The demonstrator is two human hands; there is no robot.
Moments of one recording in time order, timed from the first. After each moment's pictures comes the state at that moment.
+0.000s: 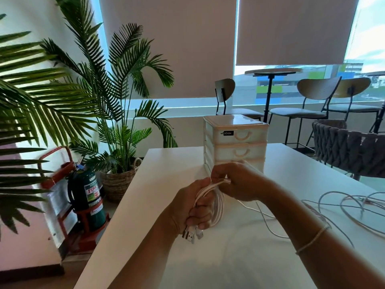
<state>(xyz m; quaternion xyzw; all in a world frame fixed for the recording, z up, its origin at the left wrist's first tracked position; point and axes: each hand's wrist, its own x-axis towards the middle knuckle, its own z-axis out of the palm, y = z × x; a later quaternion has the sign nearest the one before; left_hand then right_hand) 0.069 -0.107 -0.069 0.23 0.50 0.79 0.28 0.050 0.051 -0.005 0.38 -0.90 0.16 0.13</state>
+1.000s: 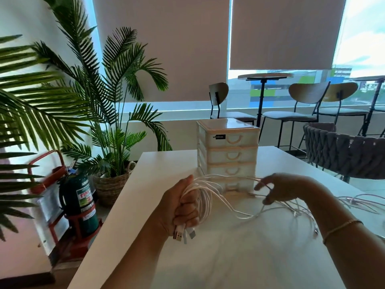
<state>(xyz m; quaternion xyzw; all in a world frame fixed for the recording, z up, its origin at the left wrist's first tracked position) 0.068 -0.113 -0.070 0.22 0.48 0.81 0.25 0.027 0.140 -0.006 0.09 -0.99 0.05 -0.12</state>
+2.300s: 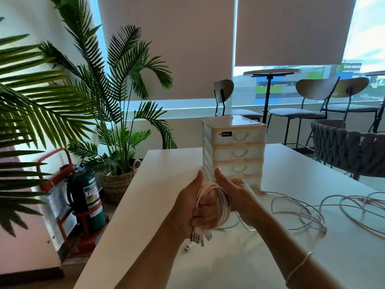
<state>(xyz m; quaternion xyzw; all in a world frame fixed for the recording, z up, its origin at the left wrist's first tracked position) 0.072 -0.092 -0.071 0.27 0.43 0.82 0.28 0.047 0.038 -0.058 0.20 -0.74 0.64 -0.02</state>
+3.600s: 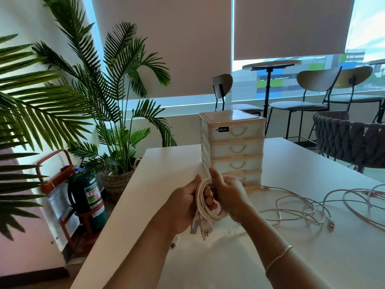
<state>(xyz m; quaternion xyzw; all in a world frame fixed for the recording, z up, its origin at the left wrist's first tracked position) 0.070 -0.091 -0.066 0.01 0.52 0.84 0.12 0.035 0.025 -0.070 0.12 -0.78 0.62 0.07</state>
